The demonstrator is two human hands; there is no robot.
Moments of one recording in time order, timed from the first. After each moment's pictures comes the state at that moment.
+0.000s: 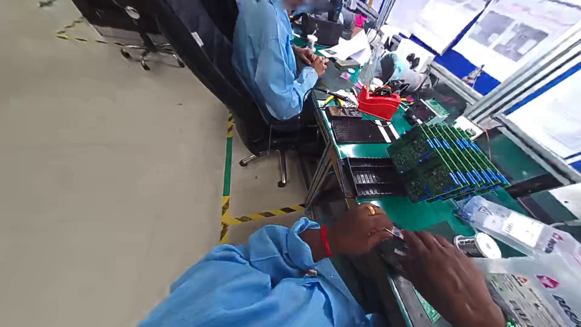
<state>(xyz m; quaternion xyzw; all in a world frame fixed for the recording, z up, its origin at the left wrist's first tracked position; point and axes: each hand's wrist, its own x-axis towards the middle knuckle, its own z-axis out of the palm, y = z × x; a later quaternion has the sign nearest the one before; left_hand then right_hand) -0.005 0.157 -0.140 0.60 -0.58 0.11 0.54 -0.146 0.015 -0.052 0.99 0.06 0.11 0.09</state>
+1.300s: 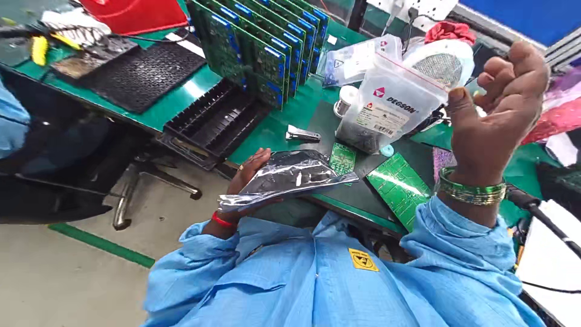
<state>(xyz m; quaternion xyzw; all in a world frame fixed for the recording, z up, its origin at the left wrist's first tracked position) 0.016 0.116 -0.223 0.52 -0.62 -0.20 0.55 -0.323 -0.094 -0.031 0.79 -0.40 0.45 -0.11</state>
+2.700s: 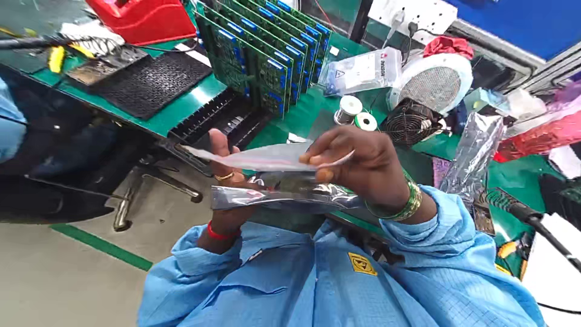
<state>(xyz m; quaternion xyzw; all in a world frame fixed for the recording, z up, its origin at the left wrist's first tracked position) -0.007 0.117 -0.187 0.35 -0.53 -0.24 0.74 -0.207 -0.033 -0.046 0.76 0.10 0.35 -0.54</state>
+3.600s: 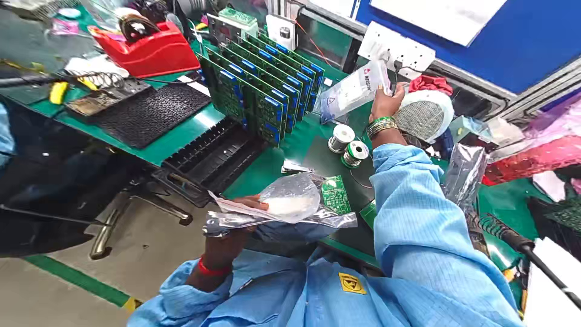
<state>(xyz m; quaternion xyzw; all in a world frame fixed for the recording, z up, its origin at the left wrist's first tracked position) -0.010 0.107 -0.188 0.39 -0.54 -0.21 0.71 -0.178 -0.296 -0.095 0.53 -0.53 0.57 -0.34</state>
